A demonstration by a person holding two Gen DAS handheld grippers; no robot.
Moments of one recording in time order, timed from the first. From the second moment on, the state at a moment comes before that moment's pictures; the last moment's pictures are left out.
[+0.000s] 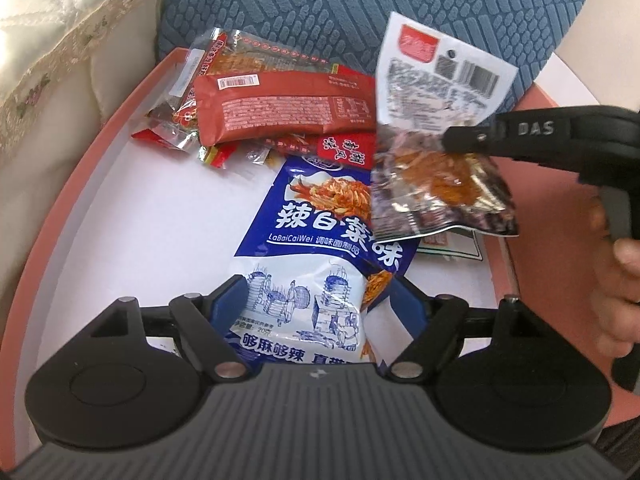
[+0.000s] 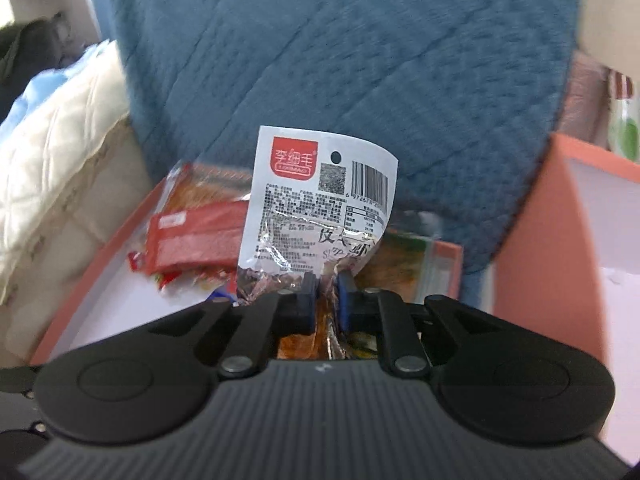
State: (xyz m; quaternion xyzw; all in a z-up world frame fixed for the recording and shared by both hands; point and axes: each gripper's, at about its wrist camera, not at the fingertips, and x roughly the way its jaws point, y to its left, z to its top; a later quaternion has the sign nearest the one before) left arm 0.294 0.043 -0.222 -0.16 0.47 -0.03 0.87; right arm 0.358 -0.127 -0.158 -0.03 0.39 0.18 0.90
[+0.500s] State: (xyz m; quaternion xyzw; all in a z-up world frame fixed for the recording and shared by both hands) left arm 0.296 0.030 -0.227 -0.09 0.46 0.00 0.88; right arm 0.343 -0.141 -0.156 0.01 0.39 0.18 0.90
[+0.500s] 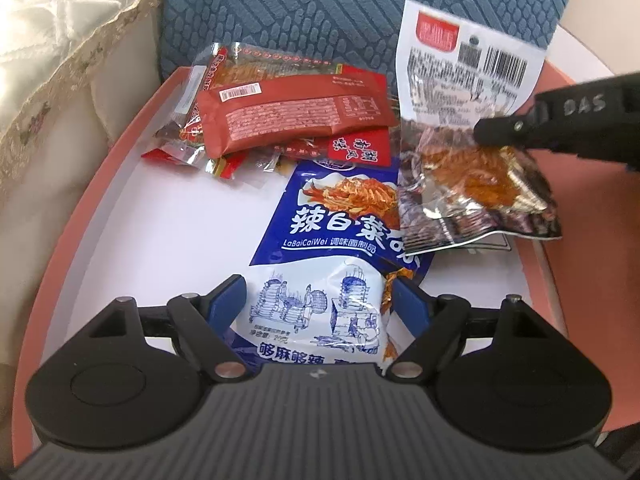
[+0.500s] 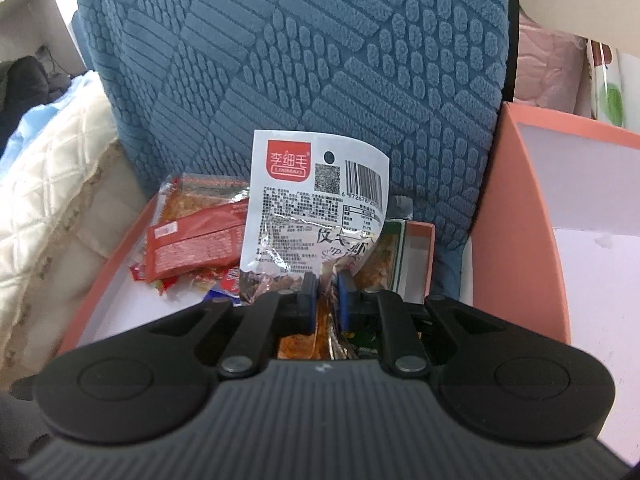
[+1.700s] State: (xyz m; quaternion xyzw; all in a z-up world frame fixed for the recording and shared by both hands) left arm 0.231 0.051 -0.140 -0.16 0.40 0.00 0.90; right arm 0.235 -0.165 -0.120 -0.01 0.35 0.15 0.92
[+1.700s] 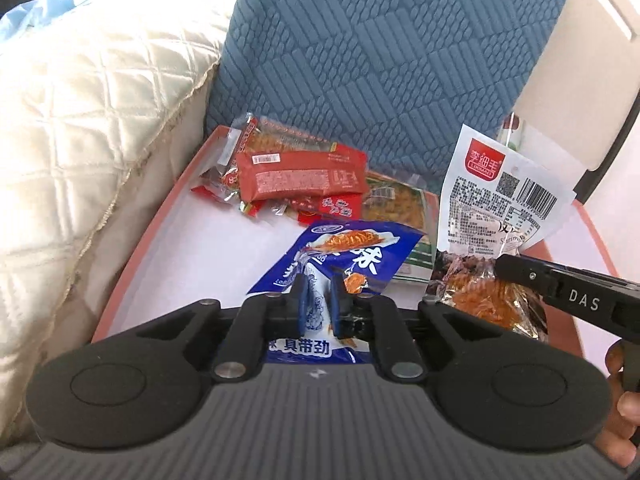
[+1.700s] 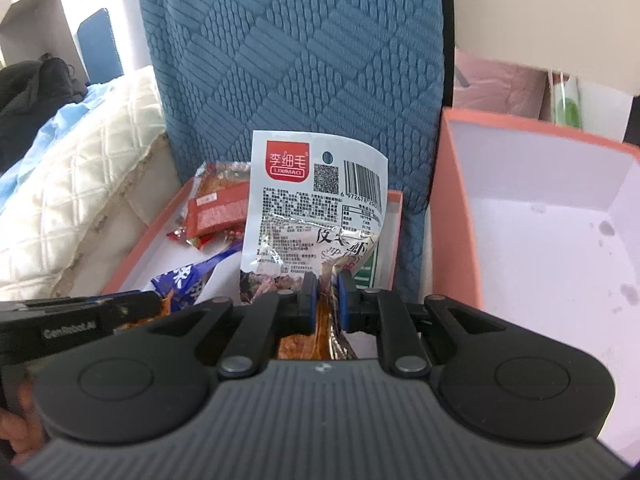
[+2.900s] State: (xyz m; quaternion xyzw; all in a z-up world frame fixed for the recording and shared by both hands) left arm 0.259 -0.090 0.006 -0.13 0.38 -0.06 0.91; right arm 0.208 -0.278 -0.005 0.01 0.32 0.09 0.94
